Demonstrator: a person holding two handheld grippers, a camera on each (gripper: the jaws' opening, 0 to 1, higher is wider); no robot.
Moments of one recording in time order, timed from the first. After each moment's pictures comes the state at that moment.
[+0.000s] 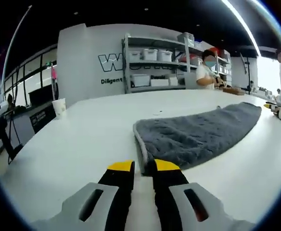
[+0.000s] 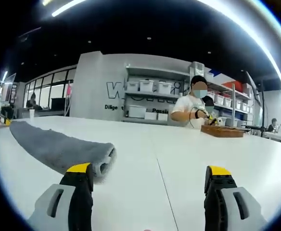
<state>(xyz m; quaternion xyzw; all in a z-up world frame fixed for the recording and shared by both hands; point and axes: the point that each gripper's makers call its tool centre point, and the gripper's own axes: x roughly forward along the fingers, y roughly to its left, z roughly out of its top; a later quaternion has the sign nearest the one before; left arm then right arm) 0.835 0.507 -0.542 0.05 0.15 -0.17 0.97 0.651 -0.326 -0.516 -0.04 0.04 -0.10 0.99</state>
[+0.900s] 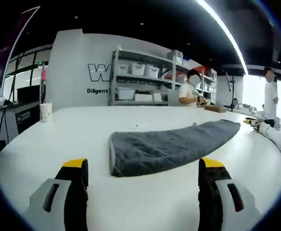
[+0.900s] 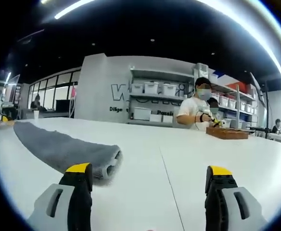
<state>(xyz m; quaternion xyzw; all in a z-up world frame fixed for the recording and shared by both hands) 0.800 0.479 -0.521 -0.02 0.10 -0.26 0.96 0.656 -0.313 -0.514 -0.04 0.03 -0.07 1.00</state>
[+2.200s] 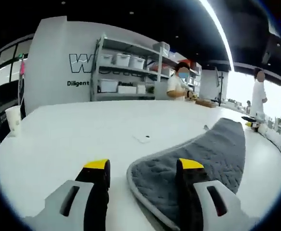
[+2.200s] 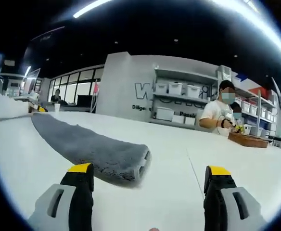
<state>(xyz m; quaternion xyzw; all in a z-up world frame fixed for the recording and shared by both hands) 0.960 0.440 -0.529 0.01 0.15 -0.36 0.92 0.669 -0.270 -0.521 -0.07 0.04 0.02 1.00</state>
